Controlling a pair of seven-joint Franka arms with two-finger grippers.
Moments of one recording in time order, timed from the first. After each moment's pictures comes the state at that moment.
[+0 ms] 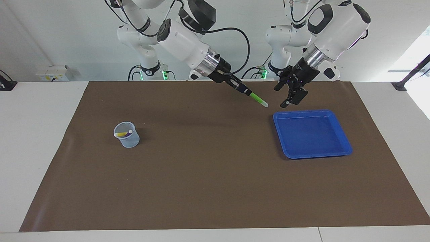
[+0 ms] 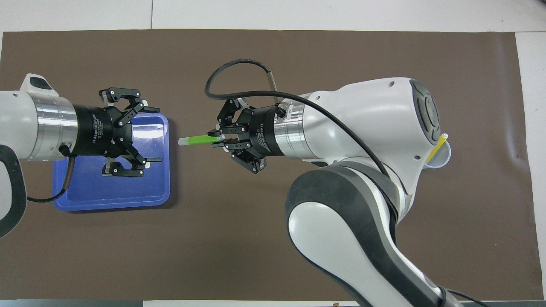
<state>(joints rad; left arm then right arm) -0.18 -0.13 -0.06 -1.91 -0.53 1.95 -1.63 0.03 0.20 0.62 -1.66 0.71 2.28 1.37</state>
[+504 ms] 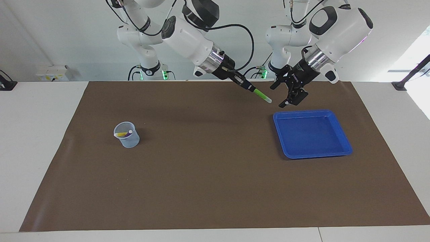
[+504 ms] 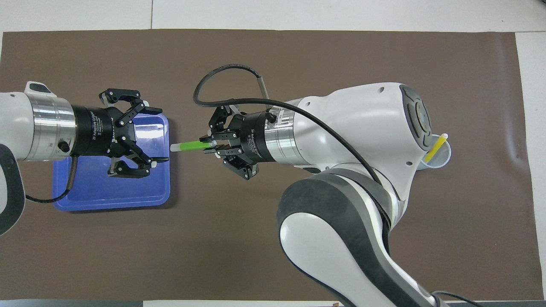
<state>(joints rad) -0.18 -0.13 -0.06 -1.93 -0.59 1.95 -1.72 0.03 0.20 0.63 -1.66 0.71 2.28 1.39</state>
